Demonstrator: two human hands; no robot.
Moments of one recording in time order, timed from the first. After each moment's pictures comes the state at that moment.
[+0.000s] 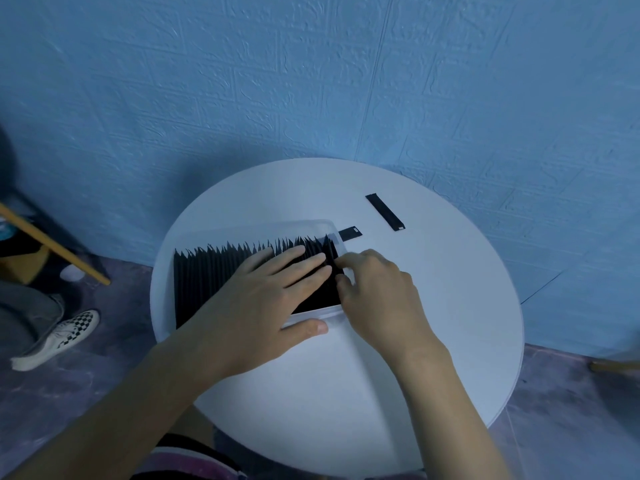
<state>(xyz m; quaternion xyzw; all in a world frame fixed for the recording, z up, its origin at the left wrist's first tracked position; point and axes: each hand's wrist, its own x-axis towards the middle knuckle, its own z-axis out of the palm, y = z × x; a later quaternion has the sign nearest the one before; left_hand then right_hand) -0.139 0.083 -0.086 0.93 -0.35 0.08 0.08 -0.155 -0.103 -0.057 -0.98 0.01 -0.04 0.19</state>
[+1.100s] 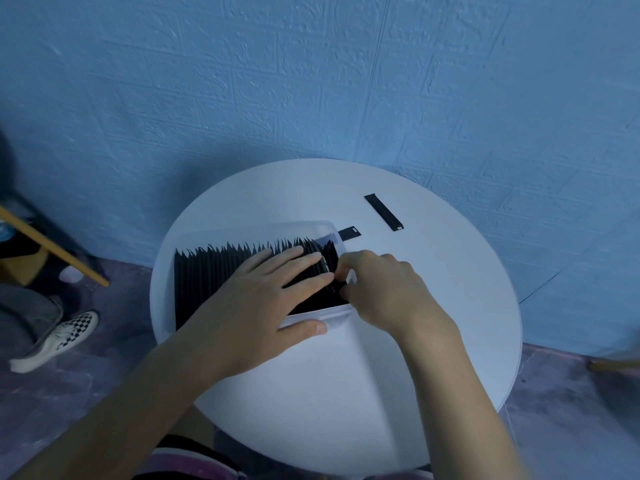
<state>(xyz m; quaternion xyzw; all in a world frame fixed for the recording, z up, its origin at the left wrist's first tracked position) -0.138 0.087 -0.091 0.93 -0.35 0.08 0.10 -0.147 -0.110 -0.034 -0.98 0.01 0.10 0.15</state>
